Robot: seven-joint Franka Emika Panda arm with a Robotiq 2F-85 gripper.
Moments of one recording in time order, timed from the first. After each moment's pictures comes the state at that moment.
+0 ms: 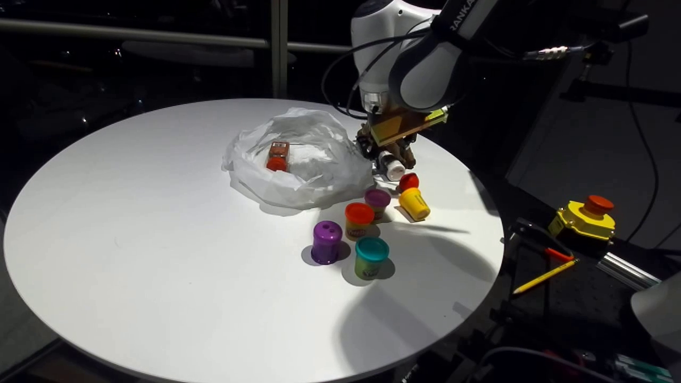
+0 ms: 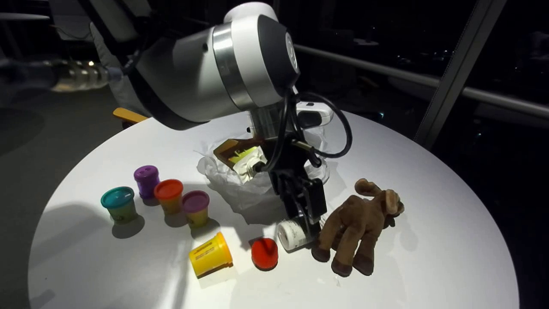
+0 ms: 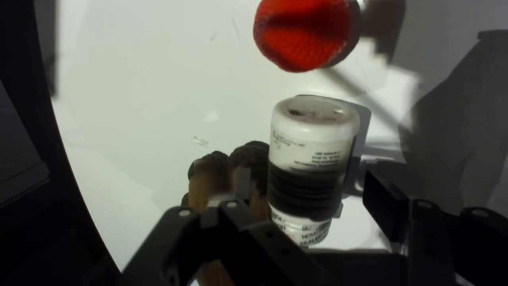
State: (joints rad) arm 0.23 0.56 -0.37 -2.13 -0.50 2.57 0.94
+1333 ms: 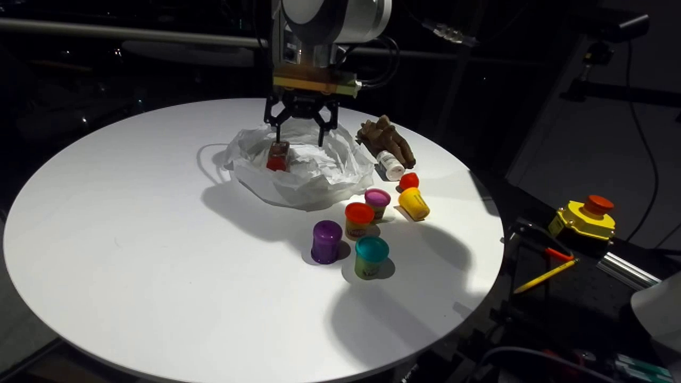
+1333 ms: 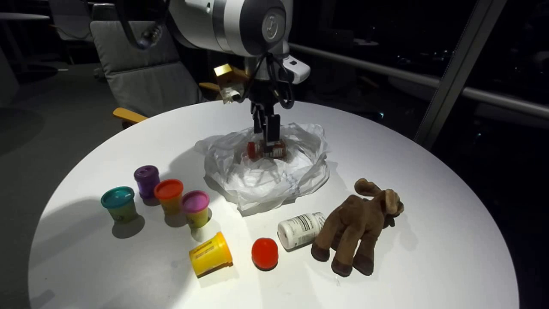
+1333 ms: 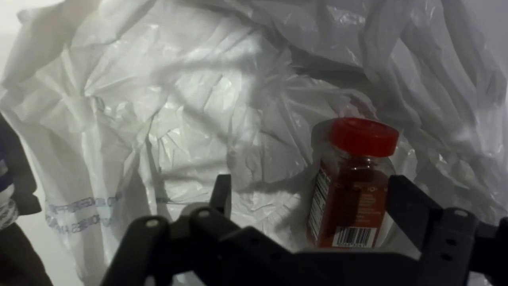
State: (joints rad) arm 0.10 0.69 -0.07 -1.71 0.06 2.46 0.76
